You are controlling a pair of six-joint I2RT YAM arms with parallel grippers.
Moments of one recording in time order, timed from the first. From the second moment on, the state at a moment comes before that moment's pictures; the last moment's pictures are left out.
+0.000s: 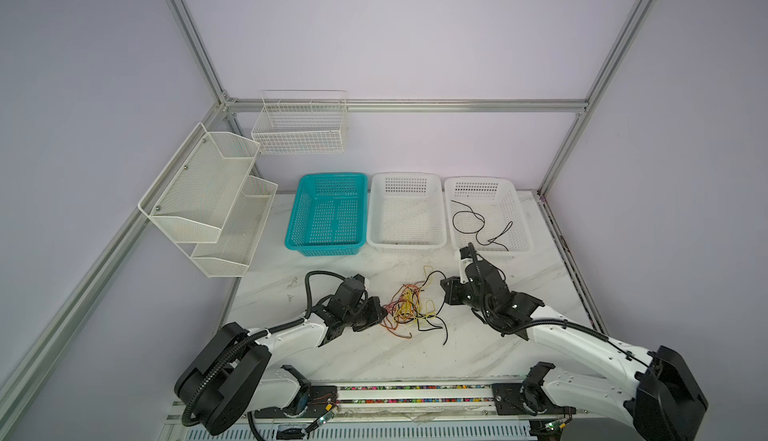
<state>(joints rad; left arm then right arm) -0.60 1.29 0.43 0.06 0.31 -0.97 0.72 1.06 0.68 -0.20 0.06 0.63</state>
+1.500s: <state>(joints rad) -0.60 1.31 0.39 0.07 0.28 -0.96 0.72 1.23 2.00 -0.66 0.52 0.30</state>
